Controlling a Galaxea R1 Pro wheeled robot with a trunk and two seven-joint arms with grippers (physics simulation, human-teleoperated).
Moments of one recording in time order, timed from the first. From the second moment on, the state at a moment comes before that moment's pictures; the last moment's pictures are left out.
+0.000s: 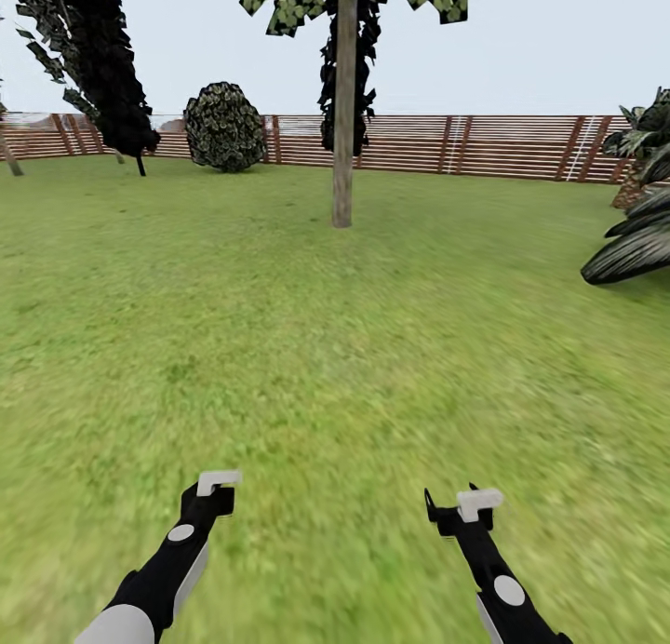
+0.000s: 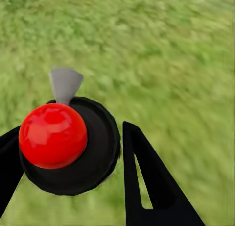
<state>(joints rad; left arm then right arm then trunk) -0.53 0.00 0.06 -0.54 -0.07 -0.08 0.09 -0.31 -0.02 -0.02 -0.79 0.13 -0.30 0.00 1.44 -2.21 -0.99</state>
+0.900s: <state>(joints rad) -0.53 0.00 0.06 -0.54 -0.07 -0.08 0.09 -0.31 -0.02 -0.02 -0.76 0.13 -0.30 0.00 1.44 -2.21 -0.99</state>
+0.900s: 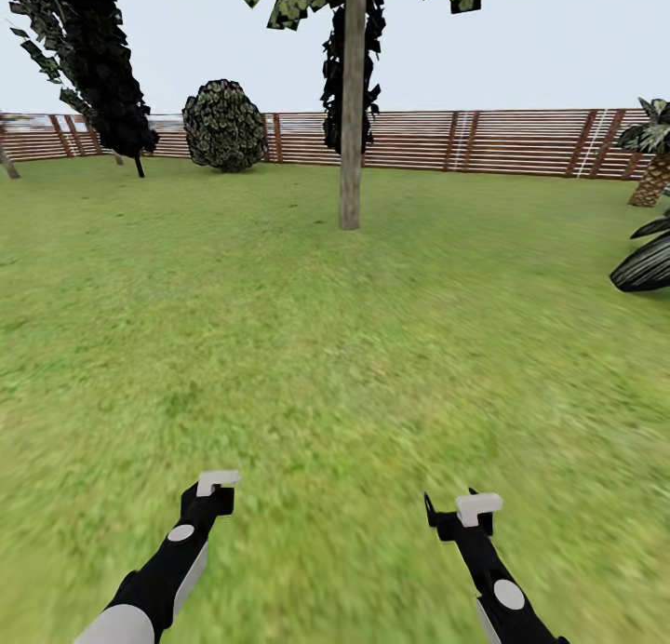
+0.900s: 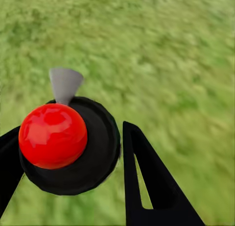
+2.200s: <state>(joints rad) -0.53 0.00 0.06 -0.54 -0.07 -0.08 0.09 -0.31 -0.02 -0.02 -0.76 0.13 -0.30 0.00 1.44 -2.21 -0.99</state>
